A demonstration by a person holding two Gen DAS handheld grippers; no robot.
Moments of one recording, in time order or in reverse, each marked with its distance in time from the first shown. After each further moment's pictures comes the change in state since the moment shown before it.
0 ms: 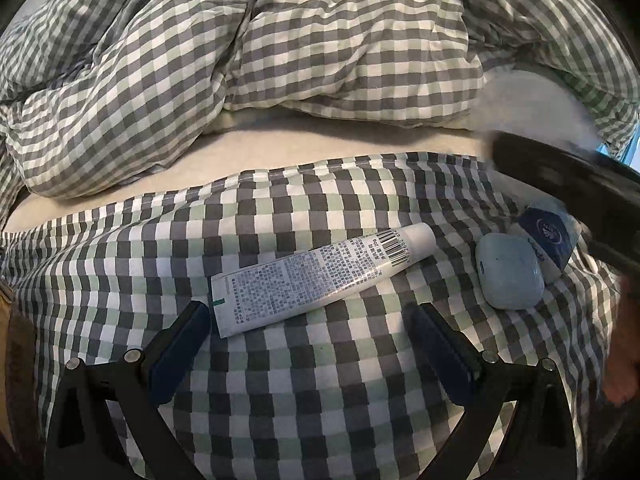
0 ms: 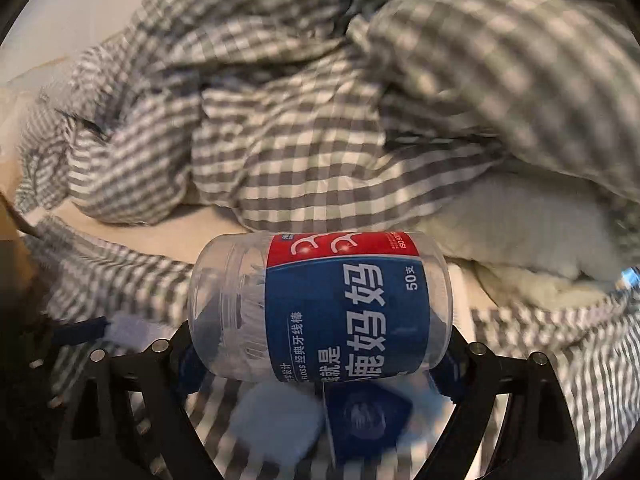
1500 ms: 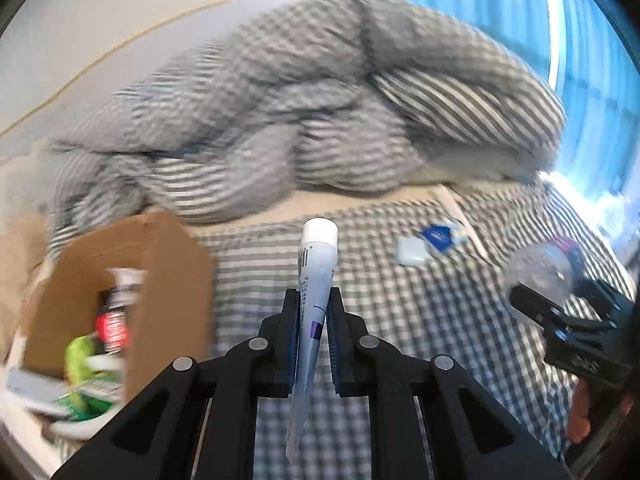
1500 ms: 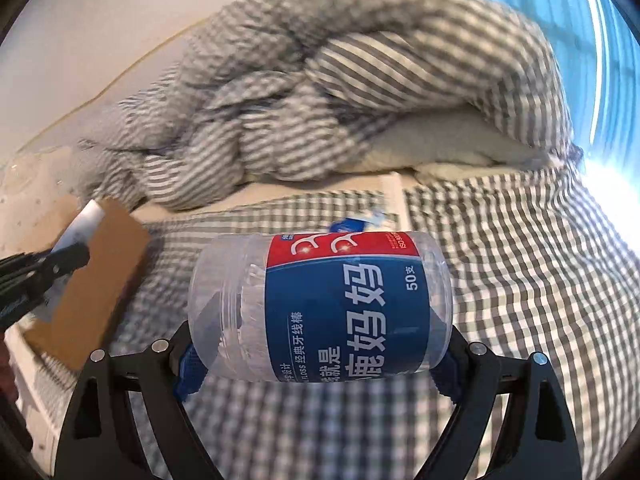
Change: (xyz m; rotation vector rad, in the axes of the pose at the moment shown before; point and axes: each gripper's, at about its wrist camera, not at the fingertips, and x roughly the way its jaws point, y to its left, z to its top) left arm -0.256 -0.004 -0.019 -0.015 -0.092 0.183; right arm -0.184 -0.019 -0.054 0.192 0.070 0.136
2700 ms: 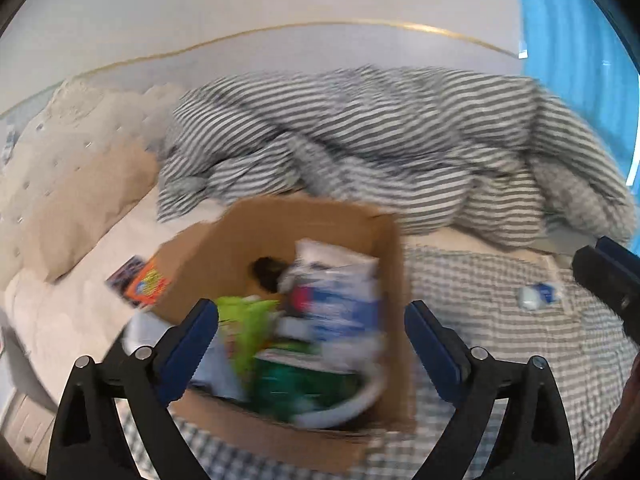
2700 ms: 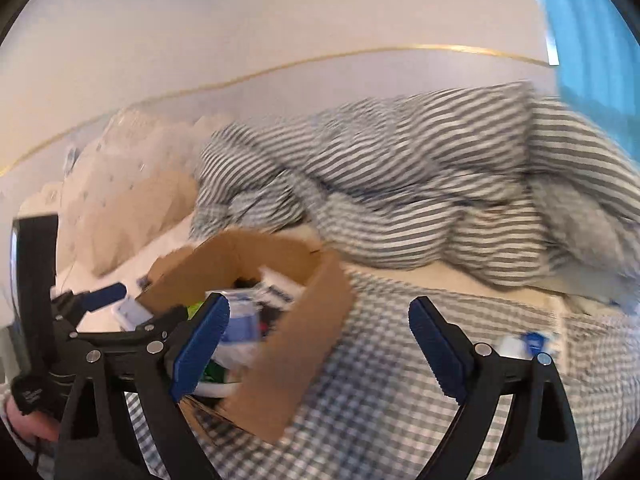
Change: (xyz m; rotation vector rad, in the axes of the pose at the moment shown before) left arm -0.066 0.177 -0.049 -0.281 -0.103 0.192; right arm -0.065 0.236 0.034 -0.276 -0.147 0.256
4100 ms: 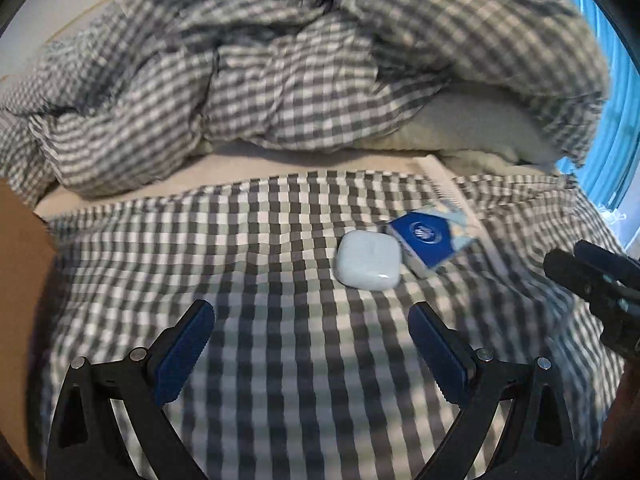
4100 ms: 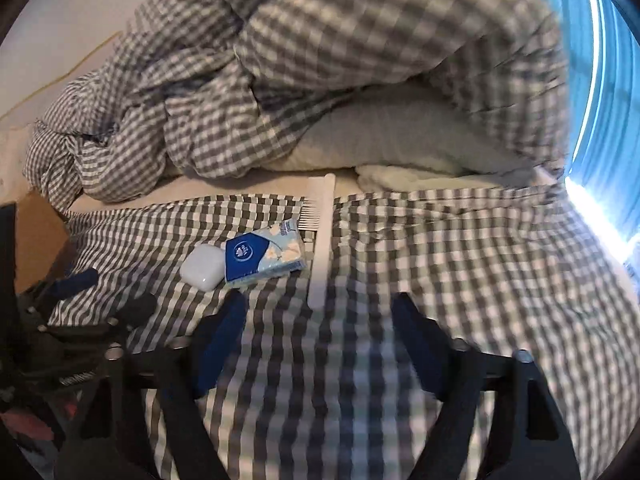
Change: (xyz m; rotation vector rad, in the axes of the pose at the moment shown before) left arm 0.192 -0.312 -0.066 0.212 0.174 -0.308; right arm 0.057 -0.336 -0.112 0.230 0.224 -0.348
